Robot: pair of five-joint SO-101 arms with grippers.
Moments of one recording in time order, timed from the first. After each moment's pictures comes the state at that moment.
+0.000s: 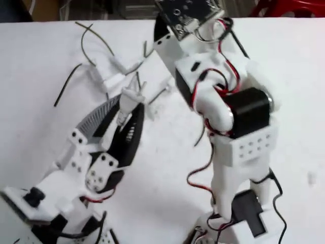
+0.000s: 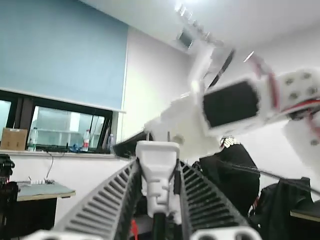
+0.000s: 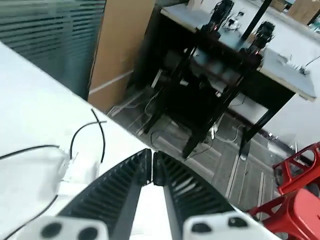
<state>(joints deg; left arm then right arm) 34.6 -97.6 66.8 11.3 2.2 -24.4 -7.4 -47.4 77.5 24.3</state>
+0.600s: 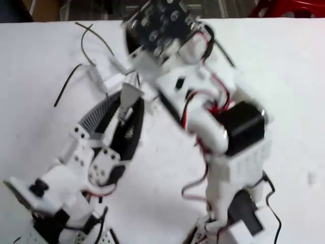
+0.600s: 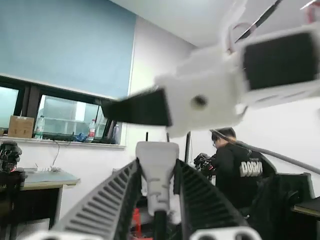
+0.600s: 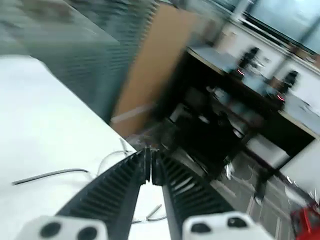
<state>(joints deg) 34.8 -97.4 67.3 11.3 2.4 -30.3 -1.0 -54.5 78.0 24.4</state>
